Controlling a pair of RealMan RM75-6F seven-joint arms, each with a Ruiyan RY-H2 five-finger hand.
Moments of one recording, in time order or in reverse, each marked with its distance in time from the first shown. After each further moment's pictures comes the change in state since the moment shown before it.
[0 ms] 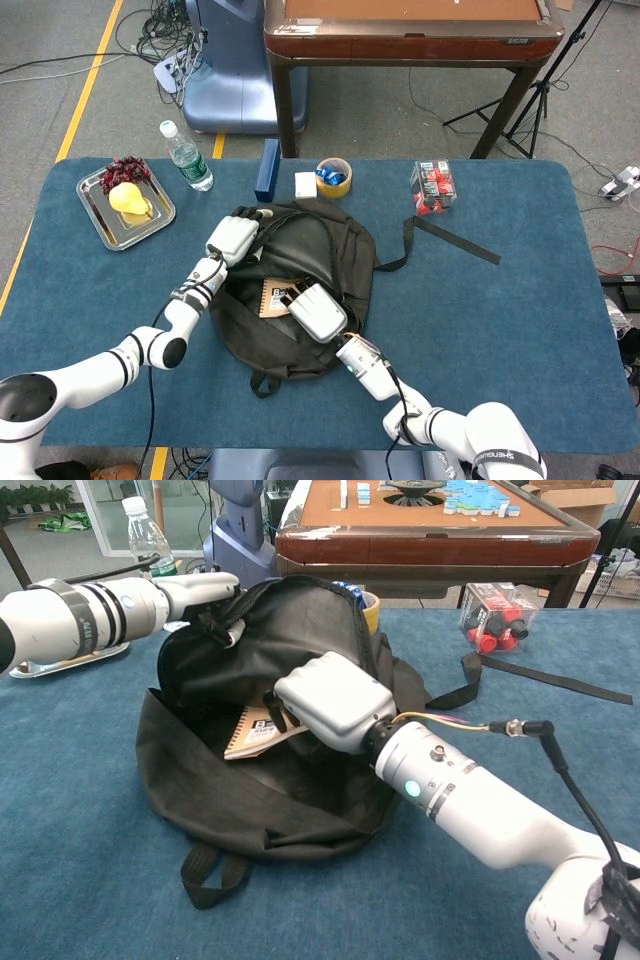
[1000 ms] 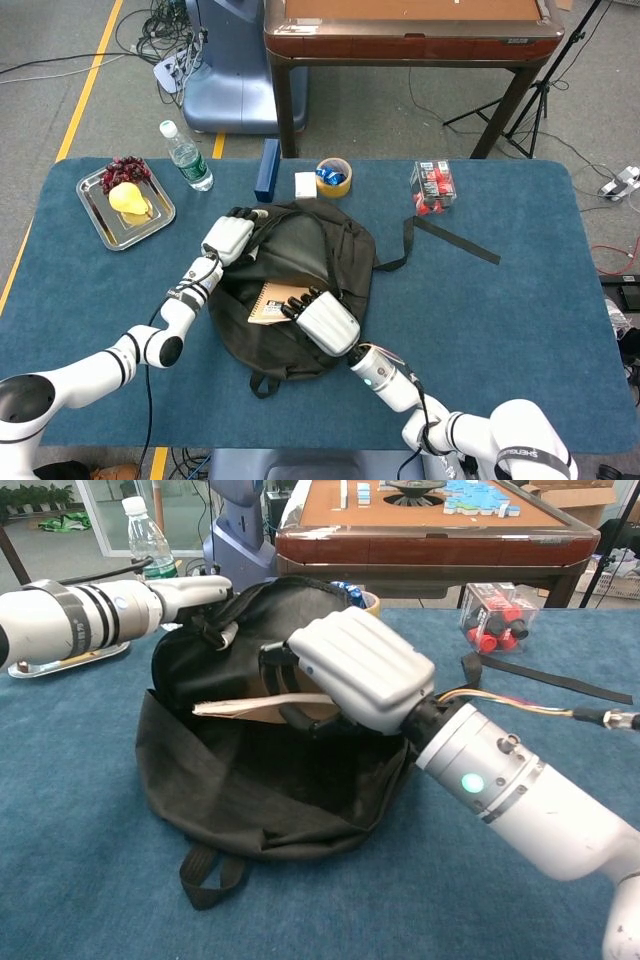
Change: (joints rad) left arm 0.008 0.006 0.005 0.021 0.004 -0.022 -0.025; right arm -0.074 0.140 -0.067 -0.224 -0.123 0.255 0.123
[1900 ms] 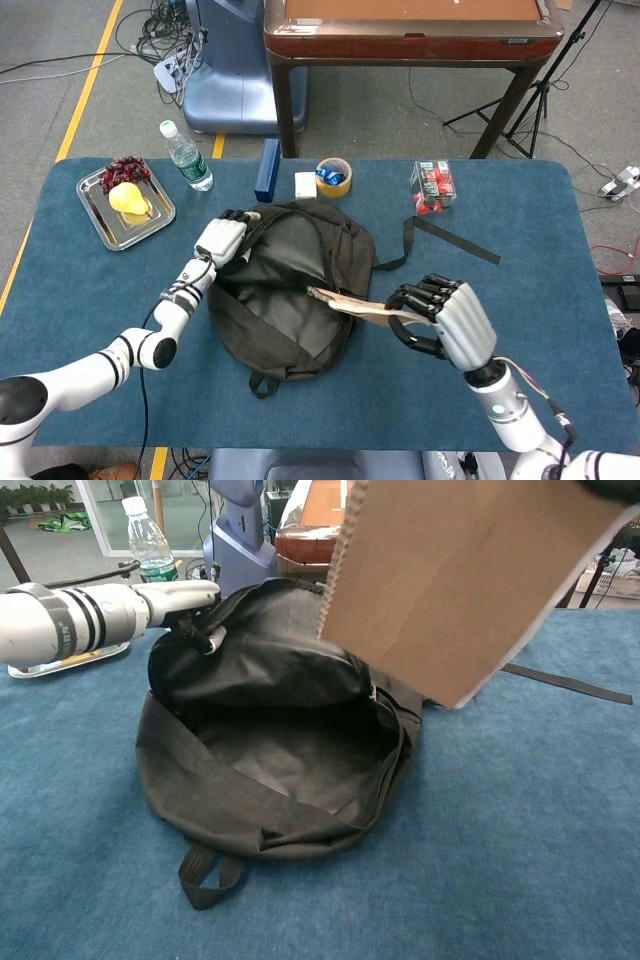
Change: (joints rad) left arm 0.021 0.025 0.013 -0.030 -0.016 0.007 0.022; right arm -0.270 0.700 -0.037 -0.814 -0.075 0.301 0.199
